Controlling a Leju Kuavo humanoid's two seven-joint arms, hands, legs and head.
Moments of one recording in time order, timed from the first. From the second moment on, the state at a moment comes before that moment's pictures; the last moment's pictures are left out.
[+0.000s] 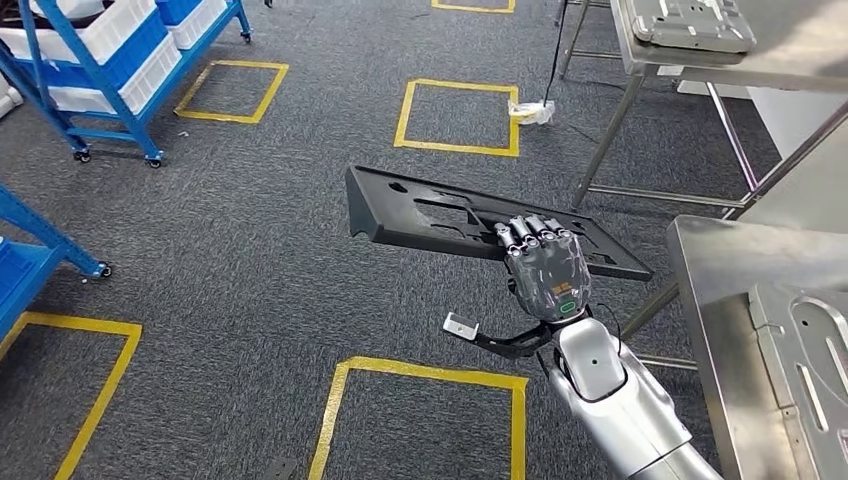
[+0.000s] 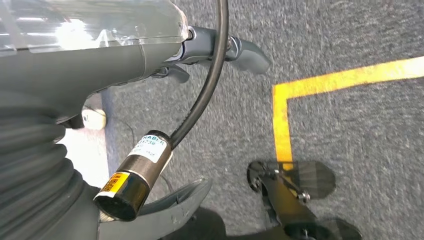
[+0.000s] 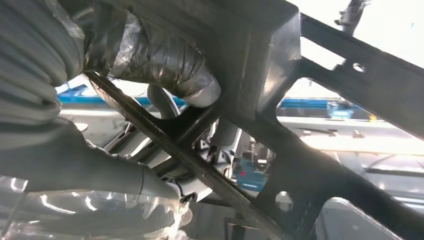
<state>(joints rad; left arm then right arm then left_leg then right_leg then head) -0.07 -0.11 -0.15 -0.18 -0.13 0.32 0.03 -0.51 -0.11 0.63 -1.20 1.57 -0.68 0.19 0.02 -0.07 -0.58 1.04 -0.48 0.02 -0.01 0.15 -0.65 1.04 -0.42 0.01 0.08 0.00</state>
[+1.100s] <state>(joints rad) -0.08 -0.13 -0.15 -0.18 -0.15 0.31 0.04 -0.57 -0.18 0.75 -1.19 1.57 -0.68 0.34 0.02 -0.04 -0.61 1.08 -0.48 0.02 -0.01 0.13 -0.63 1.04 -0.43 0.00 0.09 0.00</state>
